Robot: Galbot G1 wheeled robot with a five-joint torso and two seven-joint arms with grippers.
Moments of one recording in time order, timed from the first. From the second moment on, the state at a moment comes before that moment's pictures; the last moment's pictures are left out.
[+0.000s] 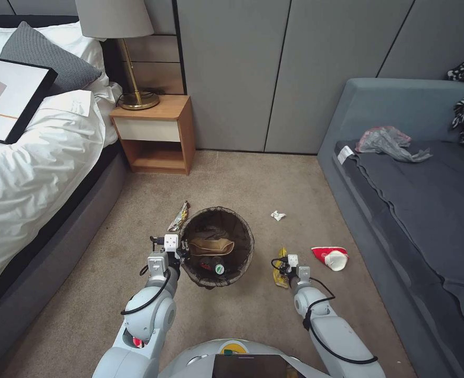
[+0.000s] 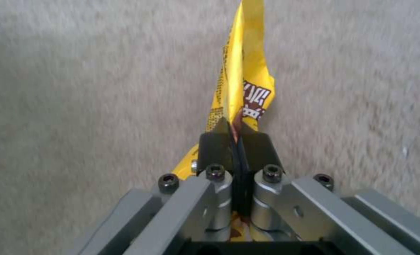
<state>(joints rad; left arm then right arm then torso) 1.49 -1.42 -0.36 -2.12 -0.22 0.51 -0.22 -1.15 1.30 0.31 1.20 0.35 -0.12 0.10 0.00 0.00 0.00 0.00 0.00</state>
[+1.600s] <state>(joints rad) 1.50 -1.43 -0.33 -2.13 -0.25 0.53 -0.22 -1.27 1.26 0.08 1.69 0.26 0.44 -0.30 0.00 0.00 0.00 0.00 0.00</state>
